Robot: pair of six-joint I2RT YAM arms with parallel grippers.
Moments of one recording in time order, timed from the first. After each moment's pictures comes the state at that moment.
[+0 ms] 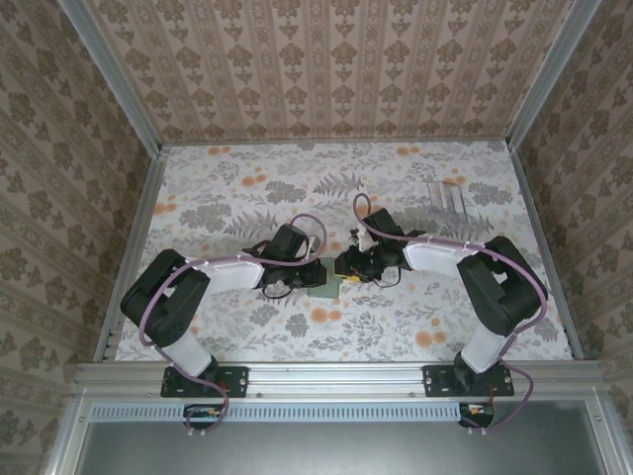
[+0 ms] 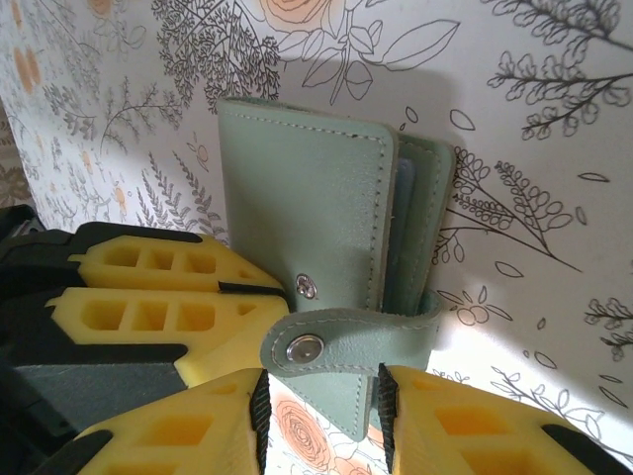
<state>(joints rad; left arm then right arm) -0.73 1.64 0.75 -0.05 0.41 -0.64 0.53 1.71 0.90 -0.22 -0.58 0.73</state>
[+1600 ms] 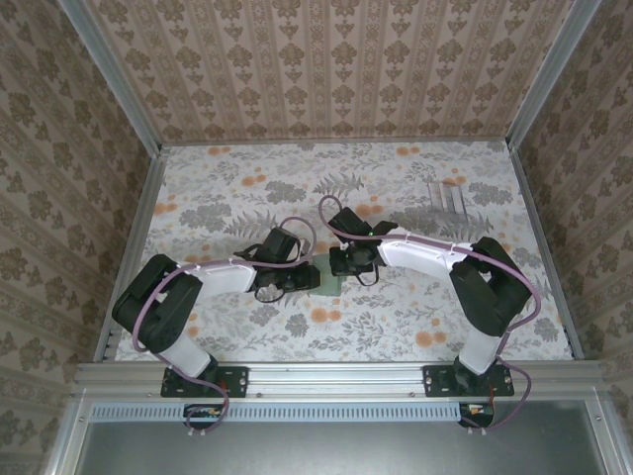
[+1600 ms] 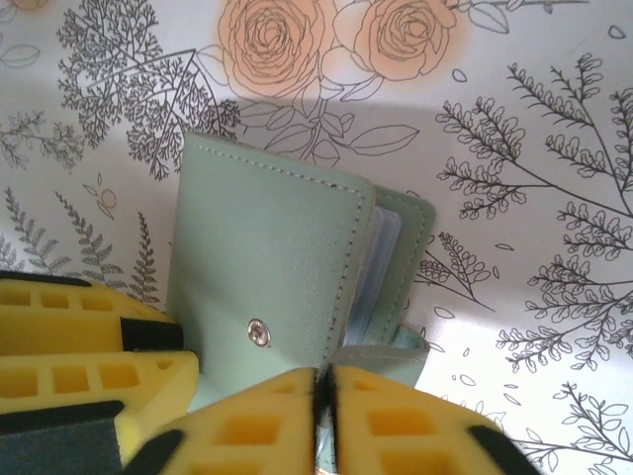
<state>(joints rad) -0.69 1.59 0.69 -0.08 0.40 -0.68 0.72 1.75 1.14 -0.55 -0.07 0.62</state>
